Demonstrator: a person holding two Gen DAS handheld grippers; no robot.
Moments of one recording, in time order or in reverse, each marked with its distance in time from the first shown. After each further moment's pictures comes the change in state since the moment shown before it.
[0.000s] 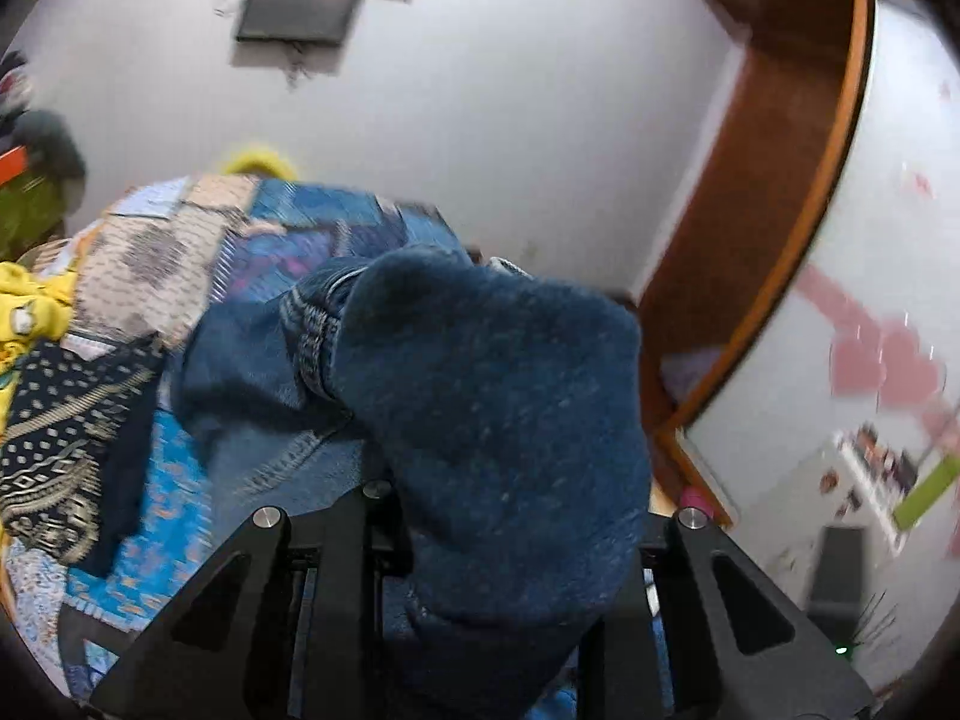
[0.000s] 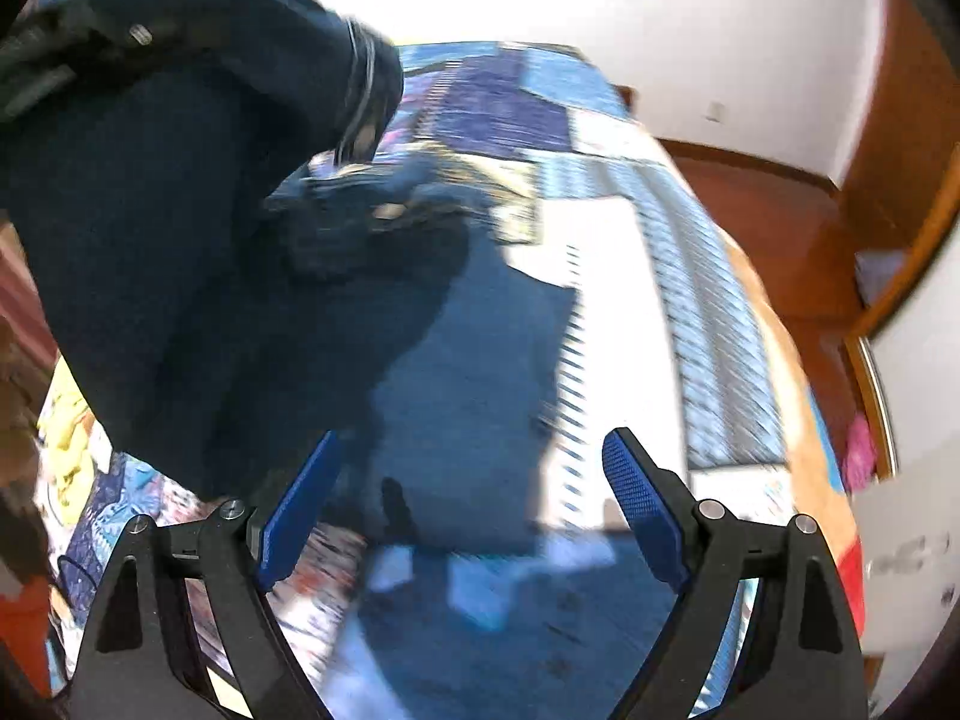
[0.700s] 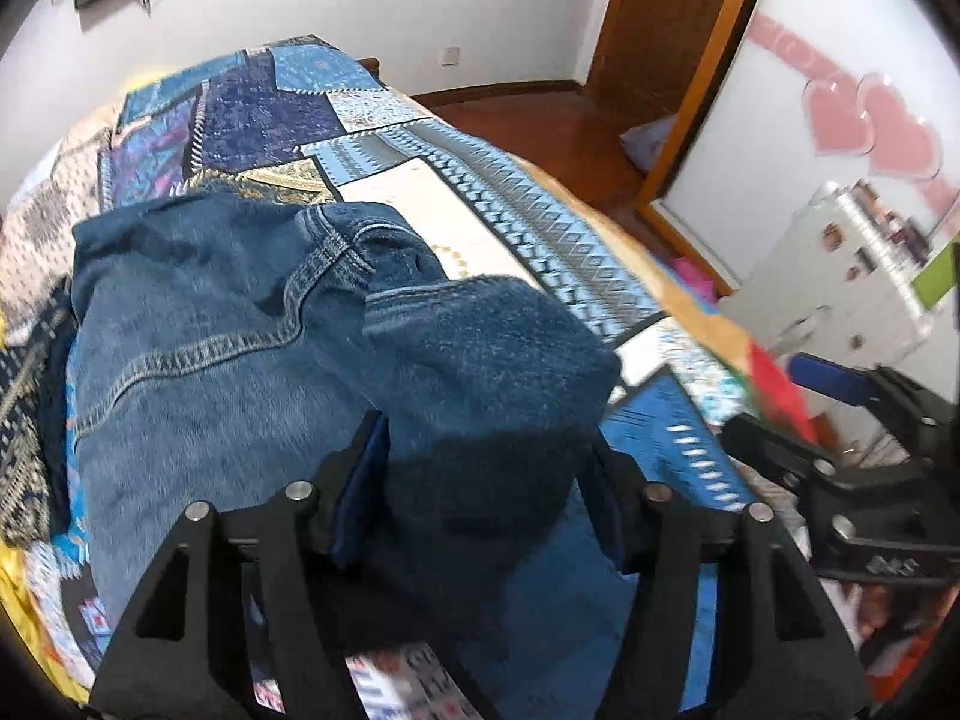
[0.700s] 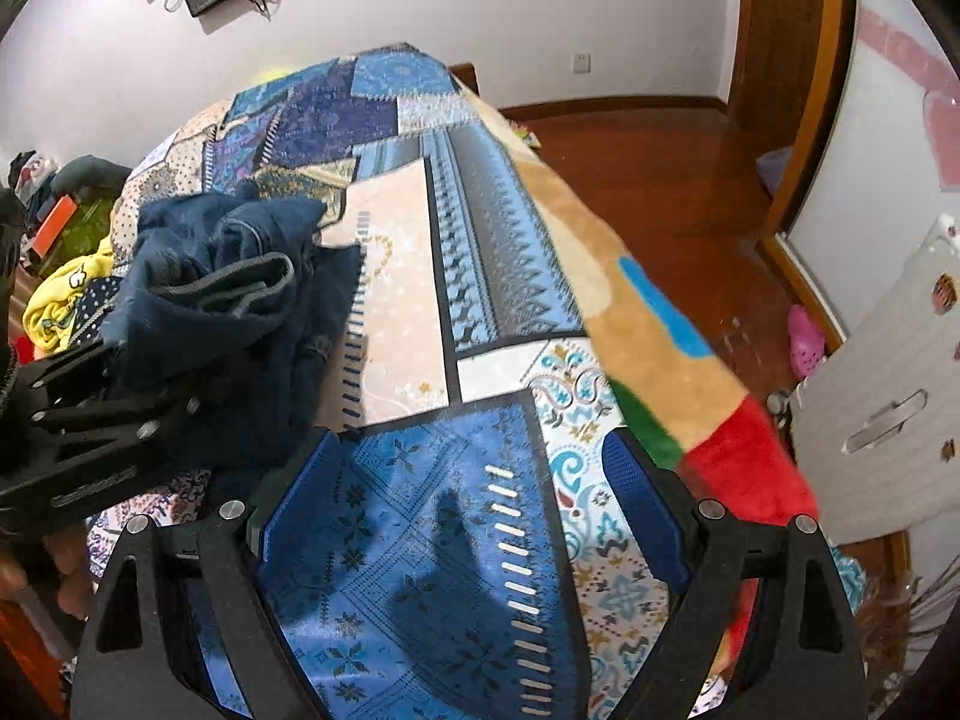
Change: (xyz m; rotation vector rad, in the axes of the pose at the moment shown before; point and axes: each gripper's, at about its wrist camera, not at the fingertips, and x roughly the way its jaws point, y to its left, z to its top) left arm 0.044 -0.072 -0.097 0.256 0.423 -0.047; right arm -0.042 -0.089 -0.043 0.195 -0.034 -0.103
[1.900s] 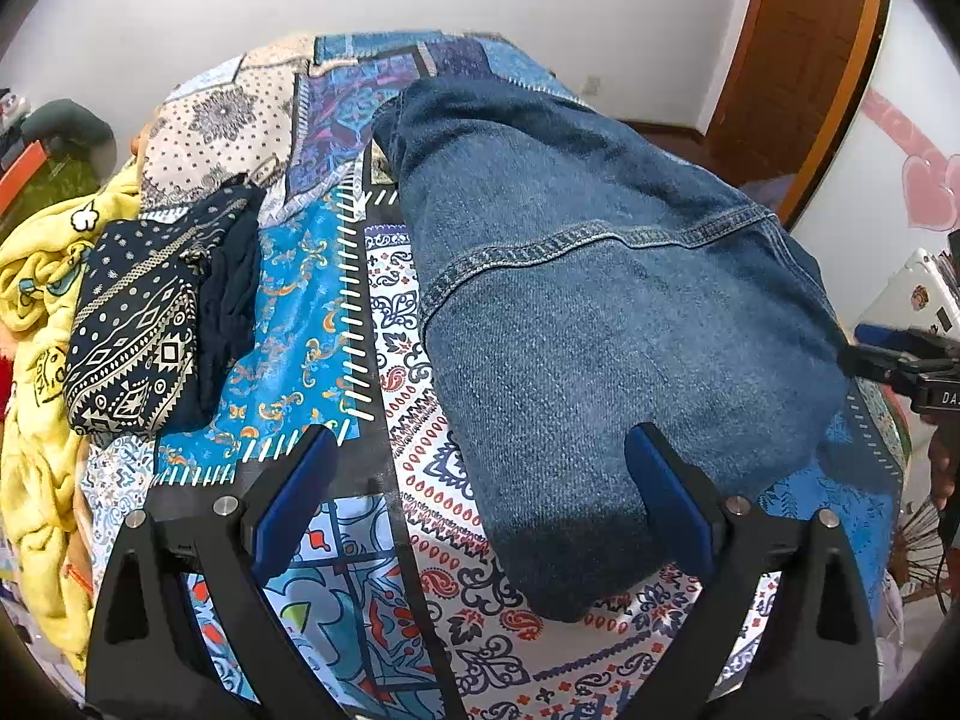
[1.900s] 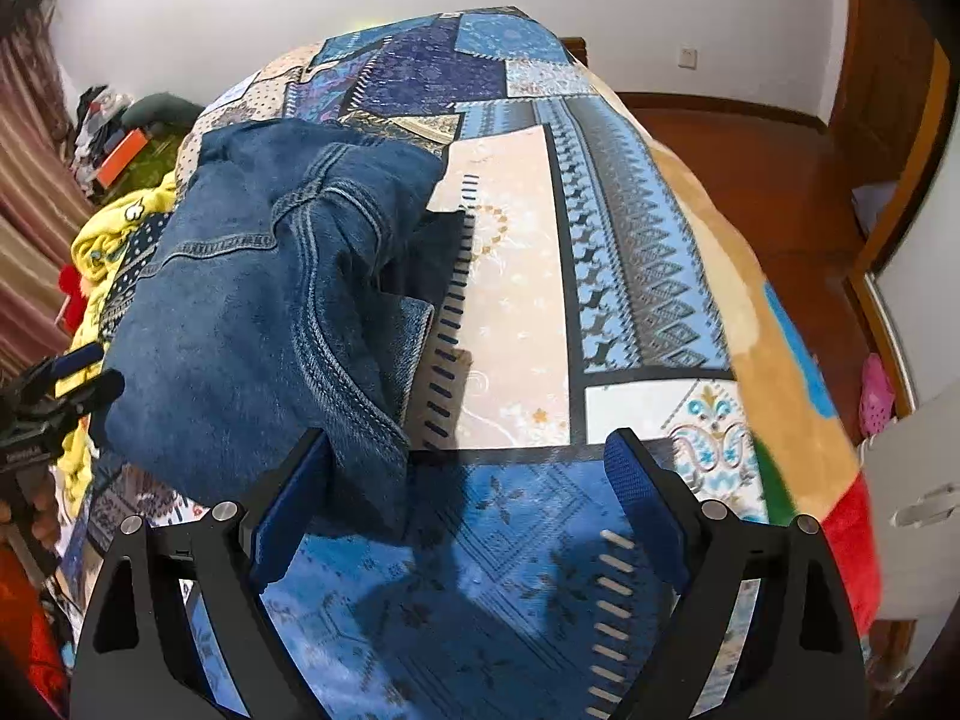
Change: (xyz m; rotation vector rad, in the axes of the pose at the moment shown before) left arm -0.045 0.141 -0.076 -0.173 -0.051 0.213; right arm 0.055 0.035 0.018 -0.189 0.081 0.137
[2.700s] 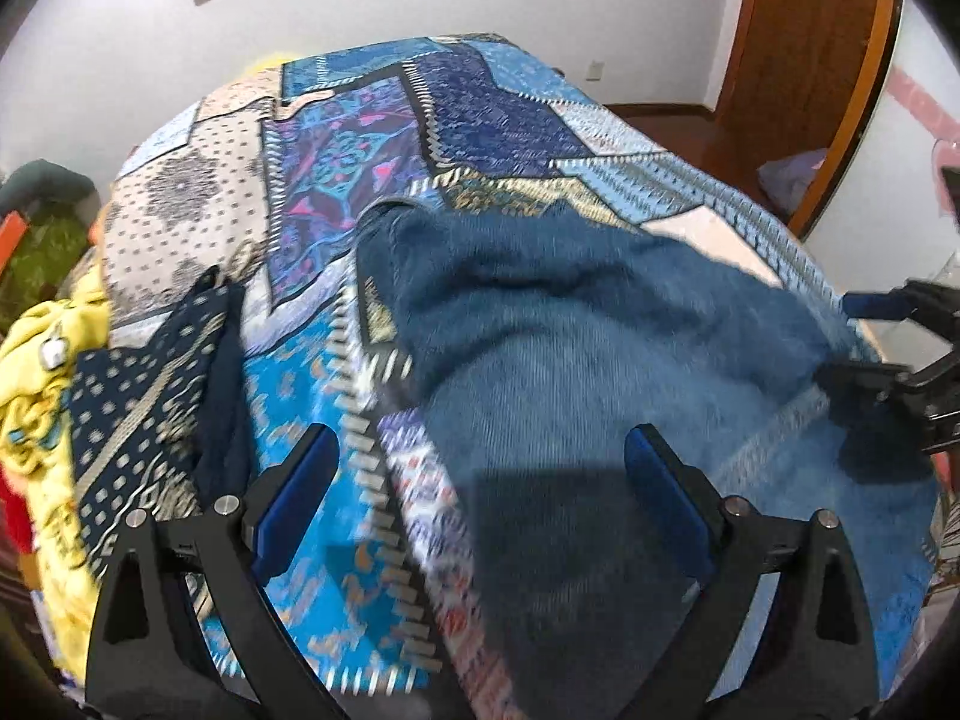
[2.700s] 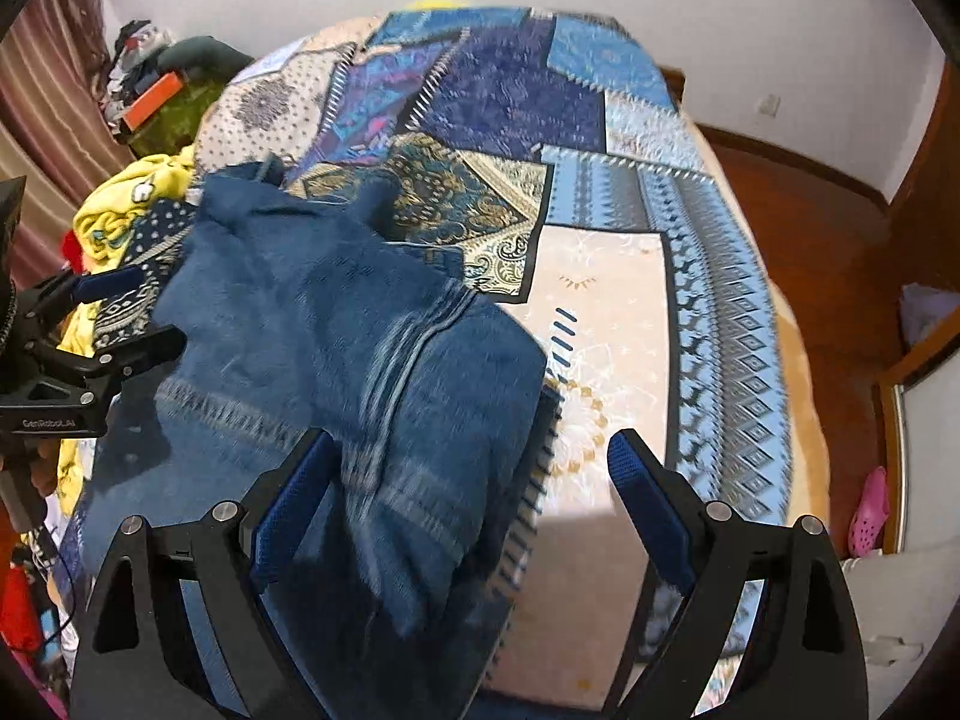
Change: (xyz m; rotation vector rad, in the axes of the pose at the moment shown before) left arm 0.069 0.019 0.116 0.090 0.005 0.034; right arm 0.075 0.031 0.113 -0.135 0.071 0.069
